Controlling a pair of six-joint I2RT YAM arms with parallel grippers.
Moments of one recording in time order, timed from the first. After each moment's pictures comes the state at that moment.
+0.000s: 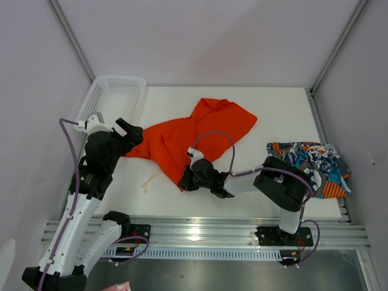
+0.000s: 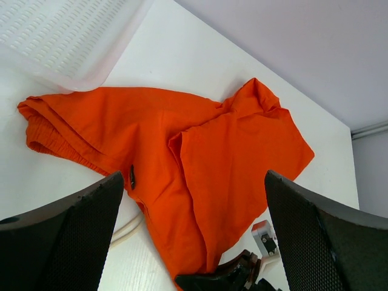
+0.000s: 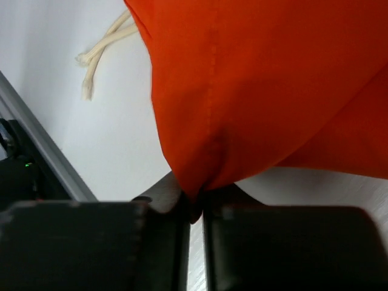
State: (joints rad) left arm -0.23 0.72 0.86 -0.46 -0.21 -0.68; right arm 1.05 1.84 0.81 0.47 0.00 0.75
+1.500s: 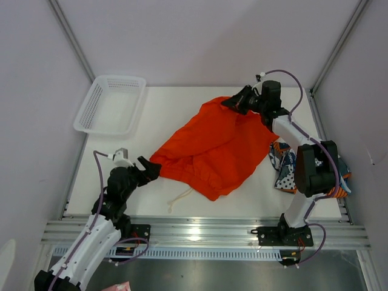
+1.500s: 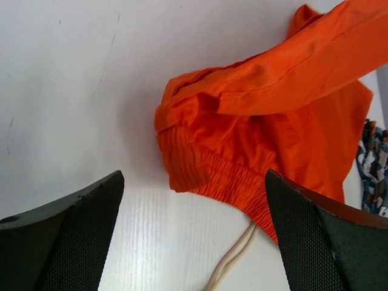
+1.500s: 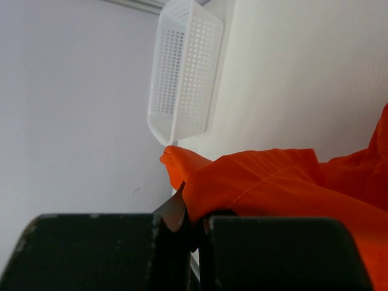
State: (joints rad) left arm -0.31 0.44 0.20 -0.15 -0.04 -0.71; right arm 0.21 1.78 1.34 0.15 -0.66 0.99
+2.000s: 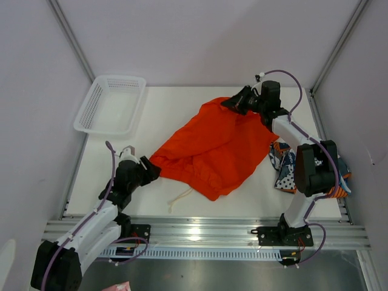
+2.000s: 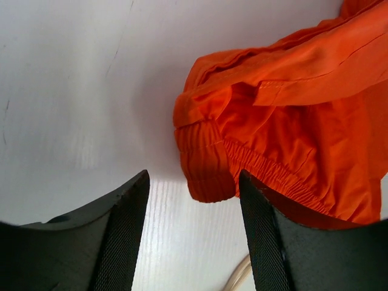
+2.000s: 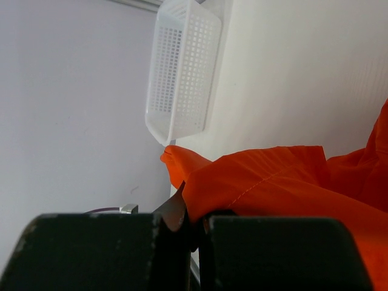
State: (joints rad) left arm -0.31 0.74 0.21 -0.05 -0.02 -0.71; right arm 0.21 1.79 1.34 0.14 -0.66 0.98
